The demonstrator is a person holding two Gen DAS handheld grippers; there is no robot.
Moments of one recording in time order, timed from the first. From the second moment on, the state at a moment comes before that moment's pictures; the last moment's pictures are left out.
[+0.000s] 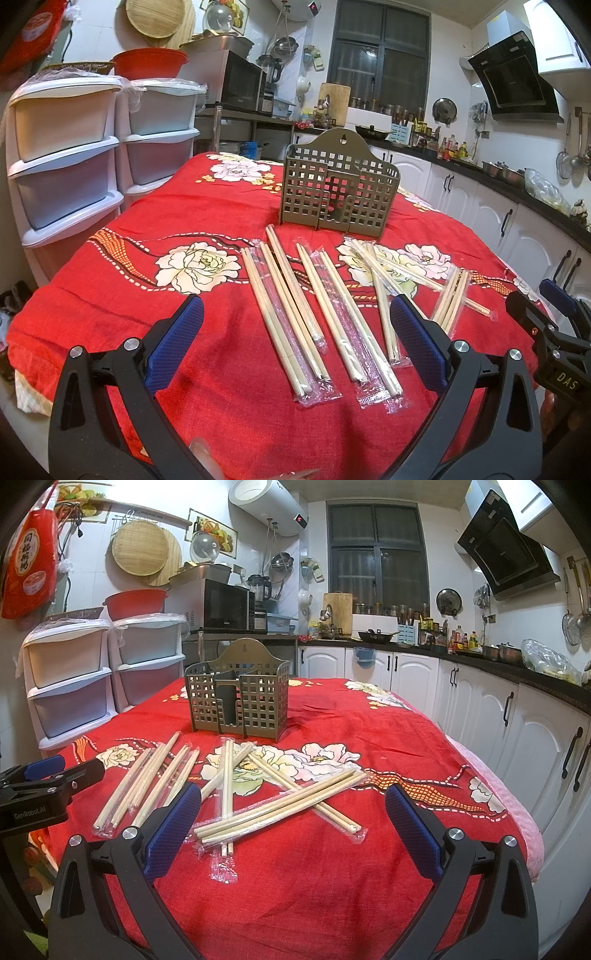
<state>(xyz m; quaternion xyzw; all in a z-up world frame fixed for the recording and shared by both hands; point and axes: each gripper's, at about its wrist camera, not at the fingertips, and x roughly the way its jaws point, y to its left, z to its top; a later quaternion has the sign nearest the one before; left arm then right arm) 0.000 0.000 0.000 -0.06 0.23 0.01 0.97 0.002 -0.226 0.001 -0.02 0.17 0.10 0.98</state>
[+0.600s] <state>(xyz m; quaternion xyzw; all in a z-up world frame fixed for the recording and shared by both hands) 0.001 0.003 0.004 -0.06 0.23 0.01 0.97 0.003 -0.226 0.001 -0.02 0.17 0.10 0.98</state>
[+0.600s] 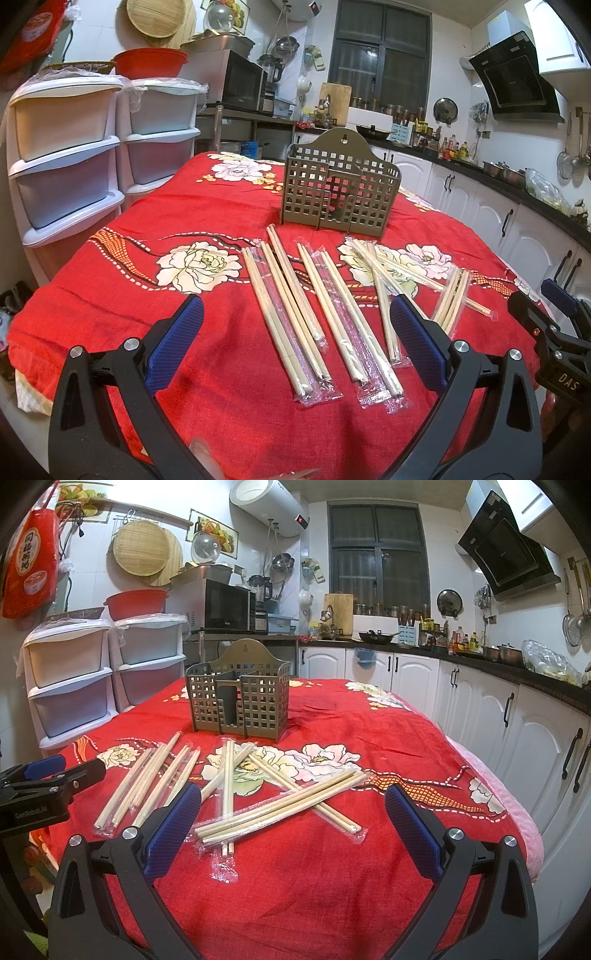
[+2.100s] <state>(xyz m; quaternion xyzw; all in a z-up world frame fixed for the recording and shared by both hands) 0.066 0.057 0.021 -0.11 0.29 0.06 0.95 0.094 -0.215 0.014 -0.03 0.28 0.16 0.95</state>
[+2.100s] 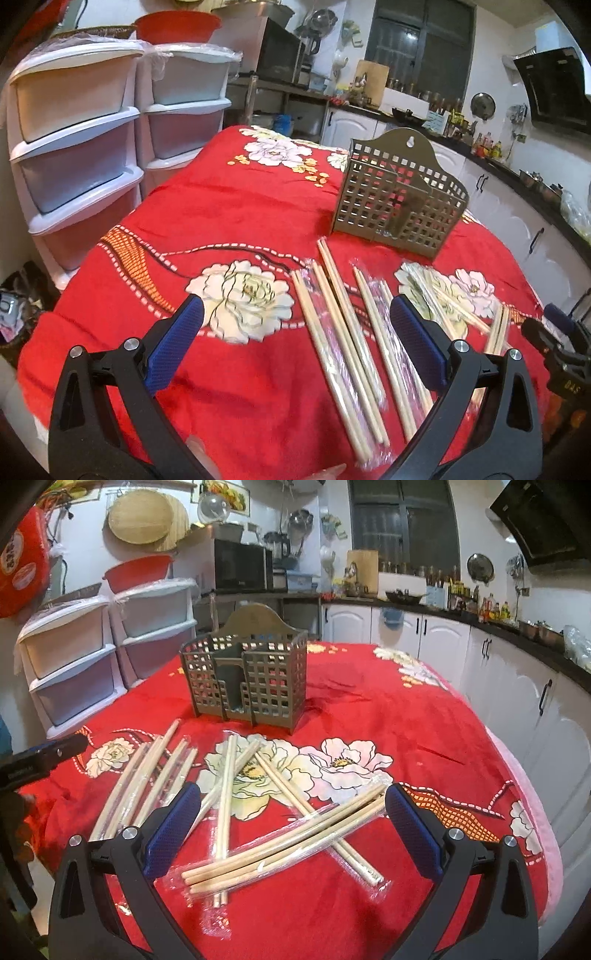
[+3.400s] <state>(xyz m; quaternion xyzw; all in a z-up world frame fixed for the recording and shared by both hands) 0.229 0.064 -0.019 -0.12 0.46 -0.05 0.88 0.250 -0.148 -0.040 -0.16 0.44 0.26 0.84</state>
